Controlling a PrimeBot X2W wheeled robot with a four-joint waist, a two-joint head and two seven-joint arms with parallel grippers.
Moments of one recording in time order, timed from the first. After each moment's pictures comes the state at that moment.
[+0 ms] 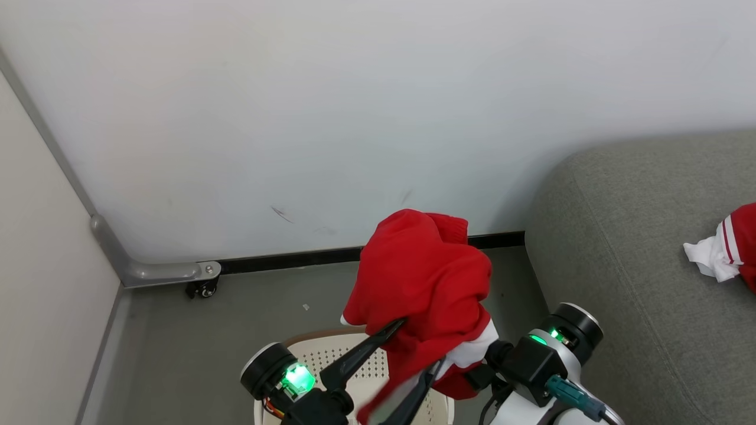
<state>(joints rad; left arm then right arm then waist) -0.12 0.10 -0.61 -0.07 -0.18 -0.13 -0.26 -0.16 -0.13 0.52 0.01 -0.05 0.13 -0.25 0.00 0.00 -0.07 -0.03</state>
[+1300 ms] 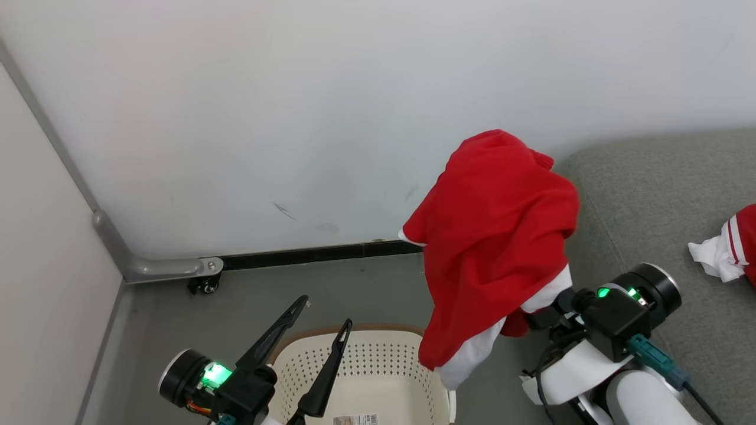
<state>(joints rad) -0.07 0.12 -0.40 0.01 -0.15 -0.05 -0.26 -0.15 -0.11 0.28 -0.09 -0.06 0.13 -0.25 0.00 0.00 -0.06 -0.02</state>
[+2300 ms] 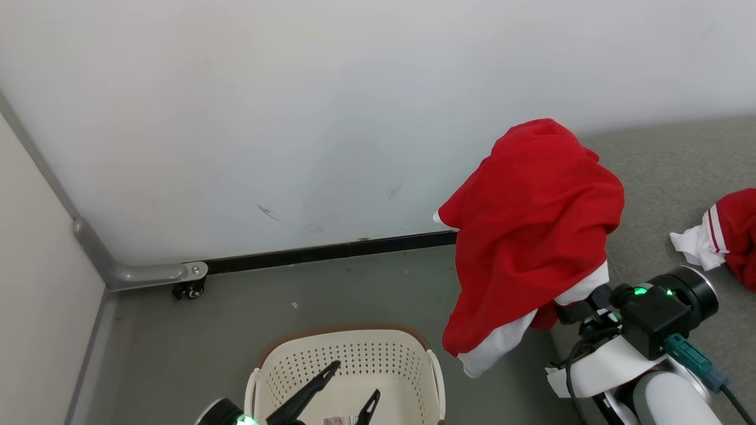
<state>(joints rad) 0.00 0.13 -0.49 0.08 -0.12 -0.10 -0.26 -0.11 -0.11 0.18 -0.13 -0.06 0.13 -0.25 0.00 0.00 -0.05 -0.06</state>
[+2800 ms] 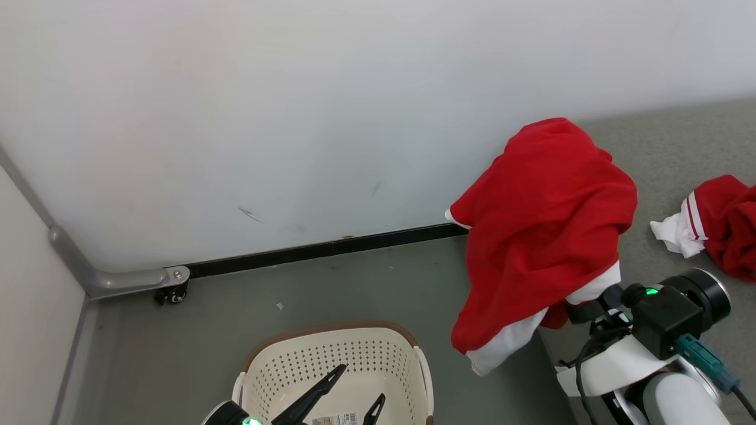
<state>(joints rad) 0.01 0.11 -0.49 0.09 -0.11 -0.11 -0.26 -0.10 -0.11 0.15 -0.14 -0.06 0.13 -0.25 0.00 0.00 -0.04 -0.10</state>
